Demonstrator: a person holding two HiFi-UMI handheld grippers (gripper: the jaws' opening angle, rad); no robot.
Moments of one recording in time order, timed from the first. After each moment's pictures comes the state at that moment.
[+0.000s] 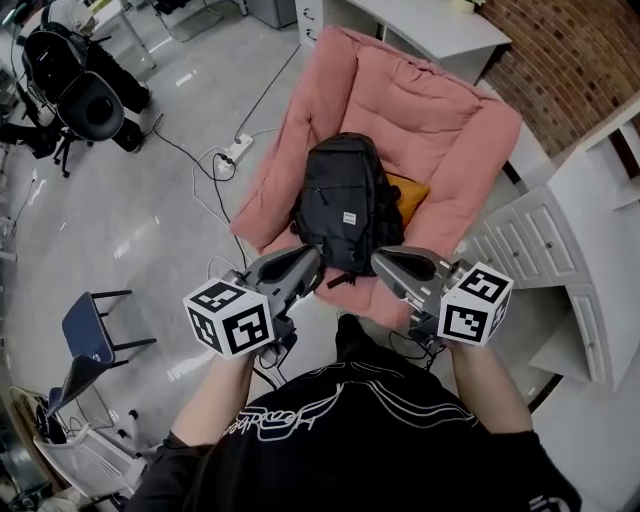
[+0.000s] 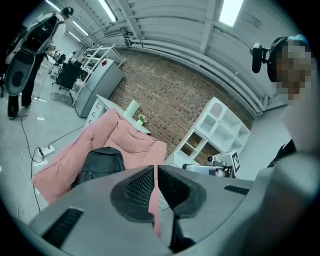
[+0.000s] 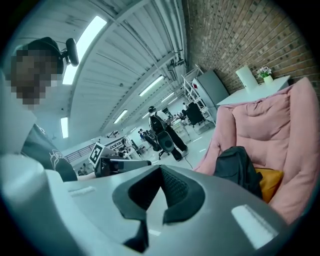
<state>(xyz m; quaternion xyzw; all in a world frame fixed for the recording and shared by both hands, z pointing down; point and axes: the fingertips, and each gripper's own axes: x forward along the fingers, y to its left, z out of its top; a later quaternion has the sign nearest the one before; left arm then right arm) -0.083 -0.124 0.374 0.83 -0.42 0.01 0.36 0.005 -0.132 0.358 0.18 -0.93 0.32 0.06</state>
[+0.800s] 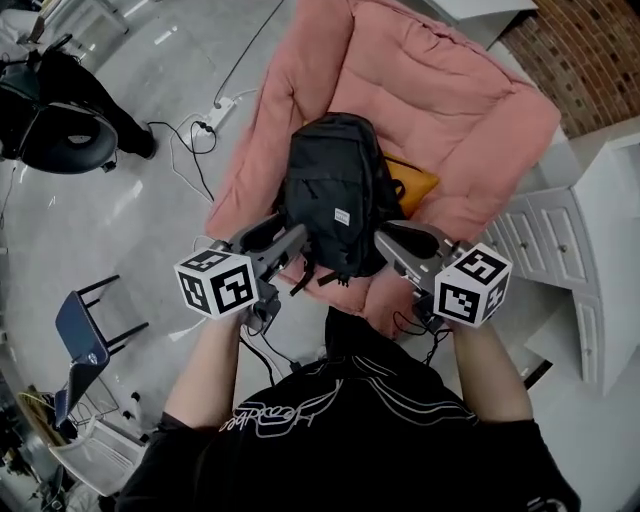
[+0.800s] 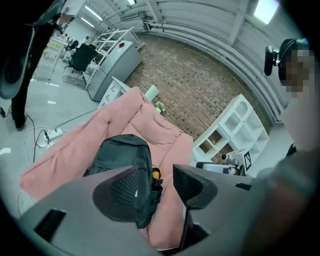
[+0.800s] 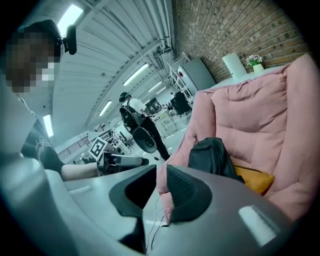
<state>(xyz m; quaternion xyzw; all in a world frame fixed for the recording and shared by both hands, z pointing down) -0.117 -0.237 0.503 0.78 -0.43 0.05 0.45 0.017 -0.246 0.466 0.21 -0.90 0.35 0.13</state>
